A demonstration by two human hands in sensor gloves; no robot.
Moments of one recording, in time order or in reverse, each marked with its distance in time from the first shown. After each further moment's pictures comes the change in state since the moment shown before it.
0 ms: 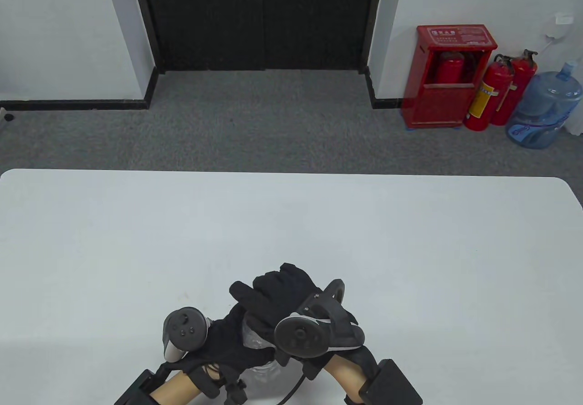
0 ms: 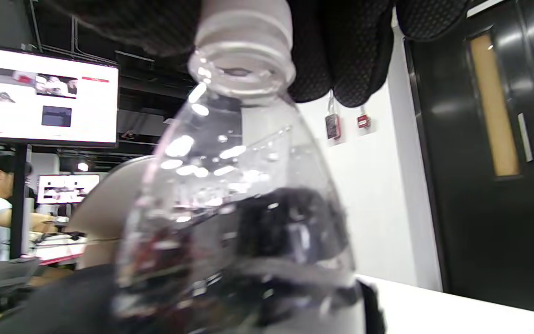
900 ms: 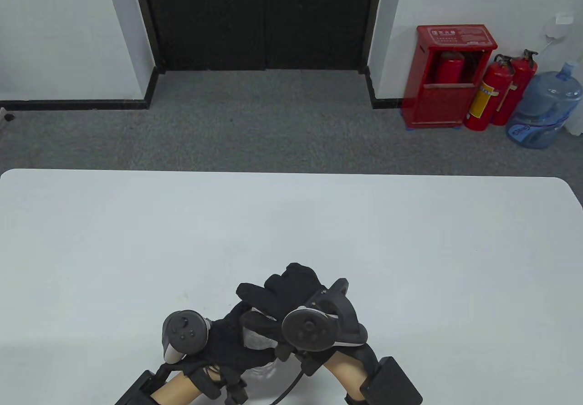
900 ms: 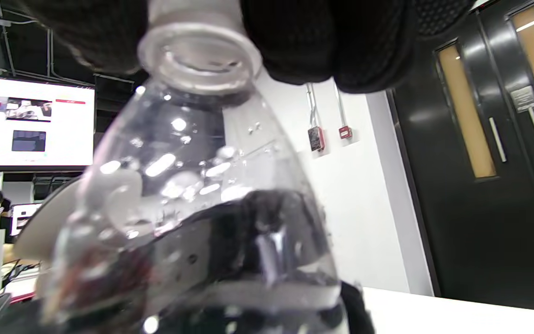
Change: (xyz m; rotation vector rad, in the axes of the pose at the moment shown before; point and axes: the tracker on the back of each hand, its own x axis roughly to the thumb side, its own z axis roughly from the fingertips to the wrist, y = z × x) left_hand 0.000 -0.004 0.001 -0.002 -0.008 -0.011; right_hand -0.011 0.006 0.001 -0.047 0.059 -0.011
